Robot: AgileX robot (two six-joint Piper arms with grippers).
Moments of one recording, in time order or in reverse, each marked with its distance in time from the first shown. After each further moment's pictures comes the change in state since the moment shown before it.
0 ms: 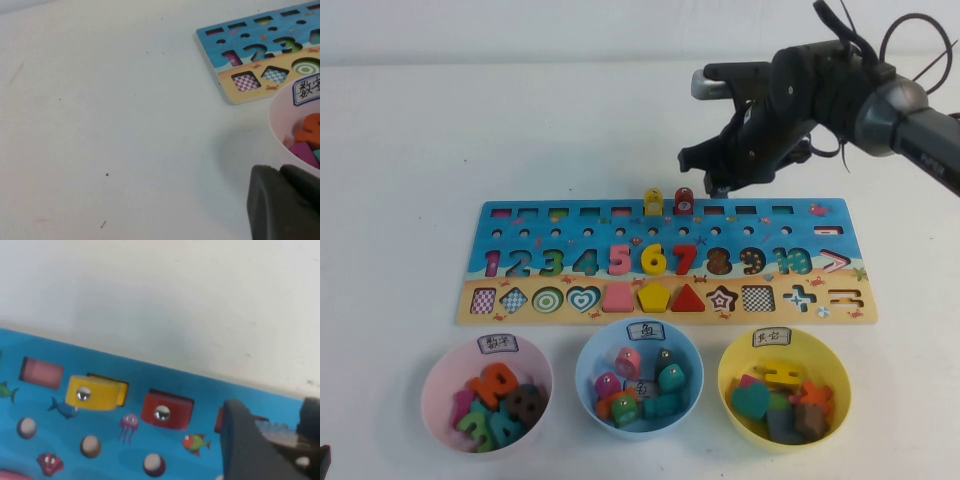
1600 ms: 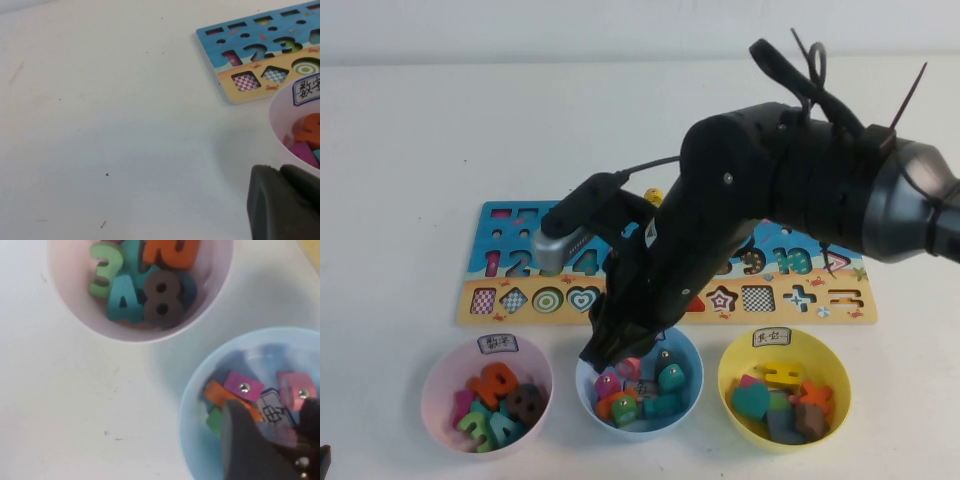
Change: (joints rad) right arm 0.388 -0.440 0.475 0.191 0.123 -0.484; left arm 0.000 0.000 0.000 0.000 0.000 0.000
